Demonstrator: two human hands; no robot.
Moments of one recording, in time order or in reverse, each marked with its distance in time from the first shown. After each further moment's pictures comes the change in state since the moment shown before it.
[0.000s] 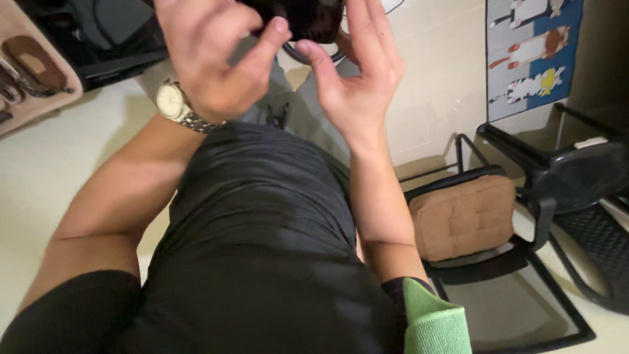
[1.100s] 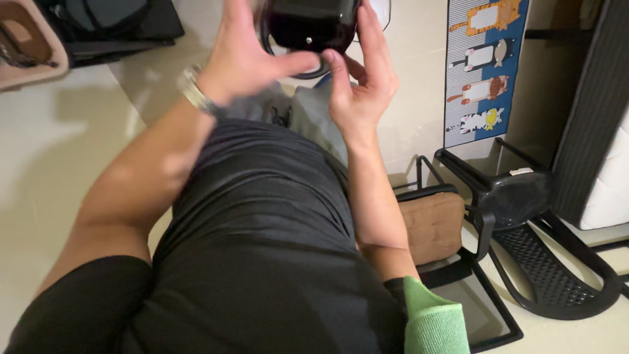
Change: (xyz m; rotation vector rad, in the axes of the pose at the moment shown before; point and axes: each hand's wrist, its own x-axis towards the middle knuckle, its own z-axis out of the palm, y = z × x) left_hand 0.001 0.007 0.005 -0.926 -0.007 -1.008; right_hand 0.003 -0.022 -0.004 0.026 -0.085 -0.038
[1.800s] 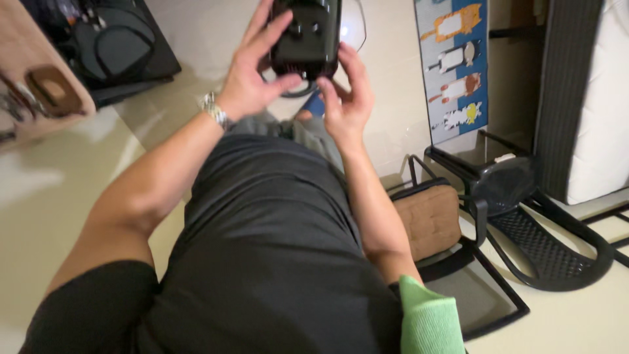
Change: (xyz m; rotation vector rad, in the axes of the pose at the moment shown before) left_hand 0.010 -0.008 -0.022 -0.142 -0.197 0.055; right_hand 0.003 -0.015 0.010 0.144 0.064 0.087
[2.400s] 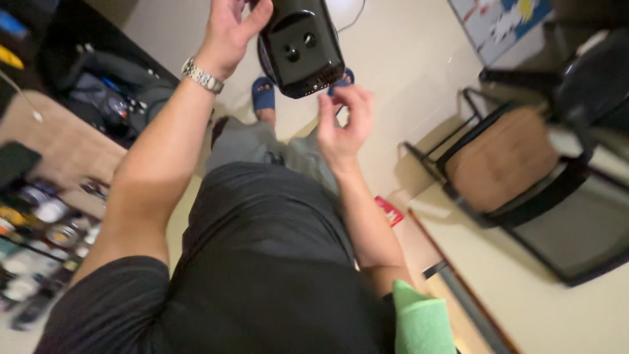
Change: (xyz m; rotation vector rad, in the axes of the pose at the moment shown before) left_hand 0.117 -0.087 -0.079 -0.216 -0.307 -0.064; right_hand -0.031 -0.010 0.093 -0.374 0.629 -0.038
